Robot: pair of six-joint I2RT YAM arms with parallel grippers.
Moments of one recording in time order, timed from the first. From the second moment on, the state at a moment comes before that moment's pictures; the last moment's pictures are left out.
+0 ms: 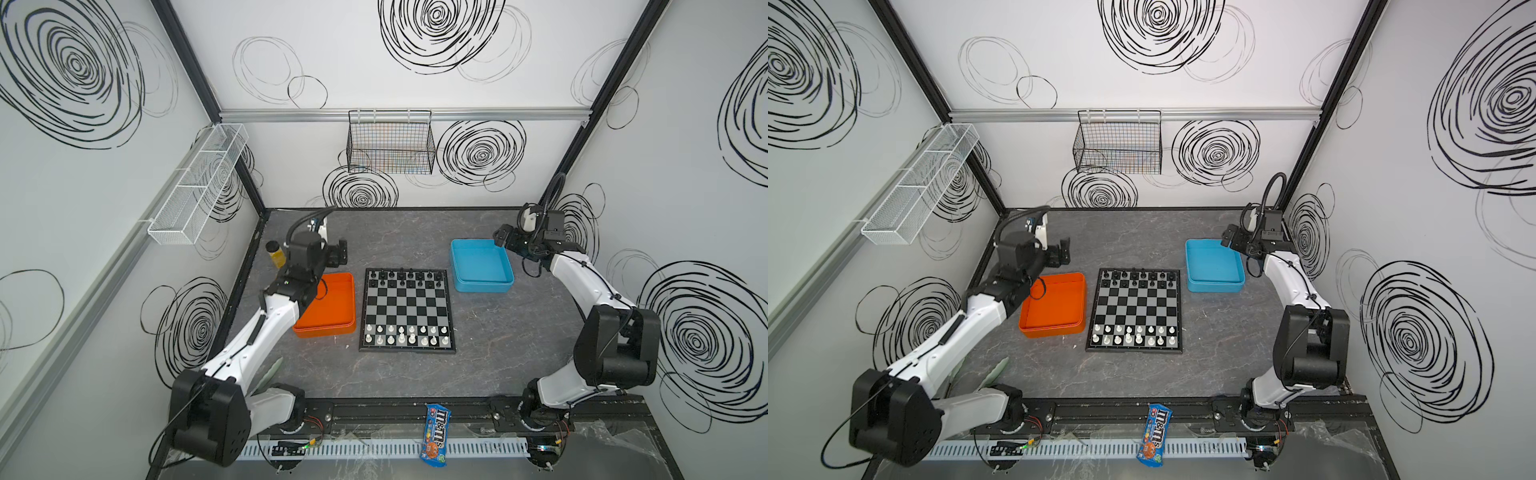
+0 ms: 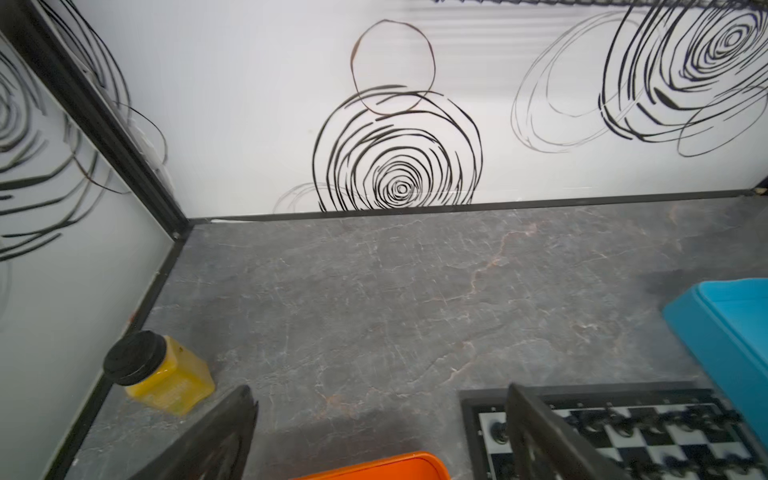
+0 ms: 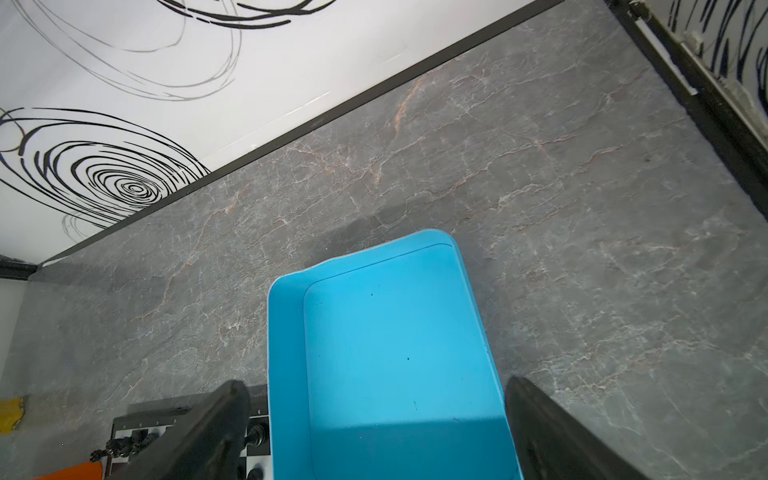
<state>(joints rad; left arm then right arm) -0.22 1.14 0.71 0.11 -0.19 -0.02 -0.11 1.55 1.17 -0.34 -0.22 0.34</state>
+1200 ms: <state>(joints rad) -0.09 1.47 0.21 1.13 -0.16 0.03 -0.20 1.32 0.54 0.28 -0.09 0.16</state>
